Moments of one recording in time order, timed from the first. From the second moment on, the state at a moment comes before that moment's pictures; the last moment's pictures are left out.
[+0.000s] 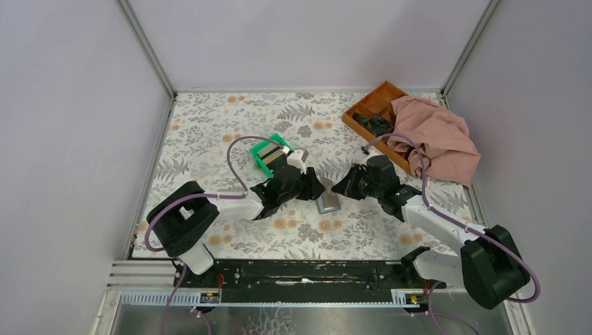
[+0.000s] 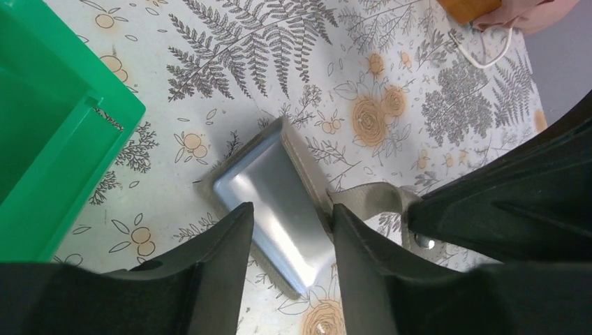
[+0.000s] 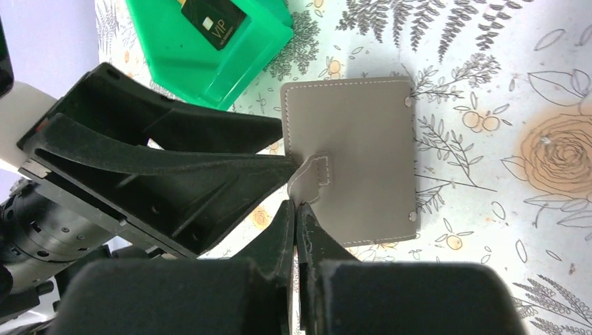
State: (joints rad) left arm -0.84 1.63 0.69 0.45 -0.05 -0.68; right arm 0.51 1.18 0.56 0.00 -0.26 0.77
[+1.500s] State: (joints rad) left arm -0.94 1.86 0.94 0.42 -0.07 -0.66; right arm 0.40 1.07 0.51 -0.25 0.09 0.81
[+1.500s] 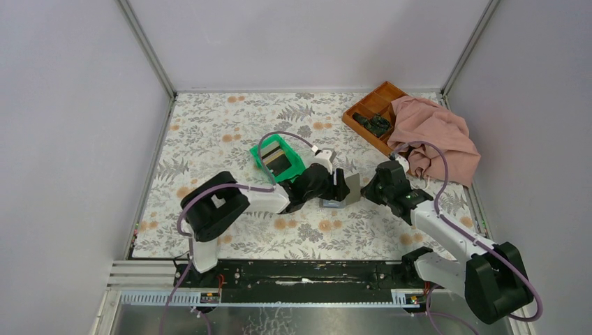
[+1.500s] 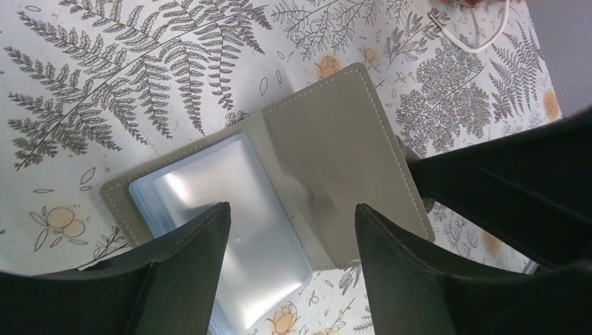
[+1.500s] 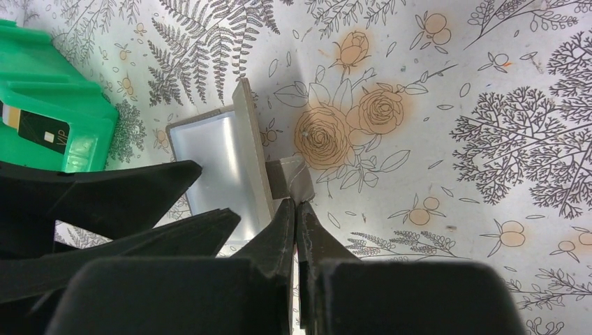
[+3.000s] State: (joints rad) left arm -0.94 1.96 1.00 0.45 -0.06 -0.63; right arm 0.40 1.06 0.53 -0.15 0.00 0.75
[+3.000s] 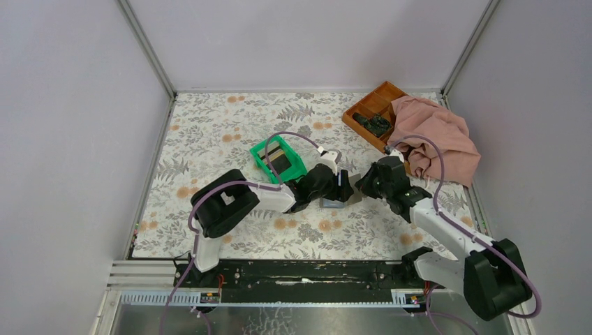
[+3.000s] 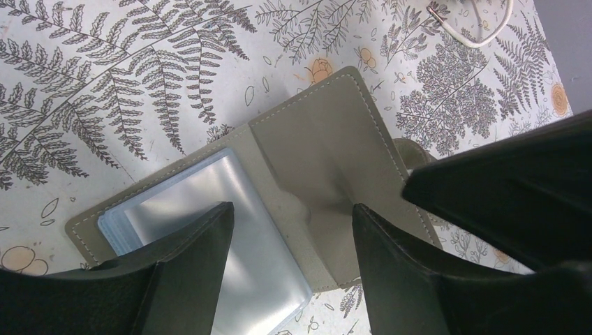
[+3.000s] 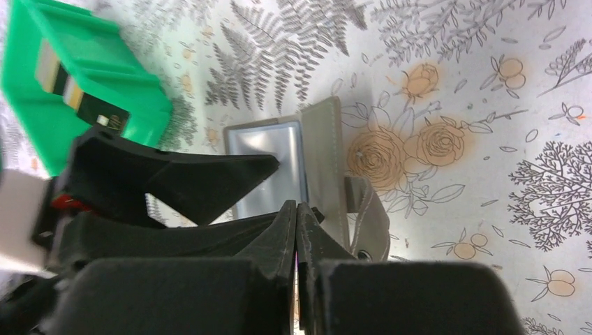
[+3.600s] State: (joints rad) left arm -0.90 1.75 0.85 0.42 -0.03 -0.62; right arm 0.40 1.27 0.53 -0.13 0.04 0.75
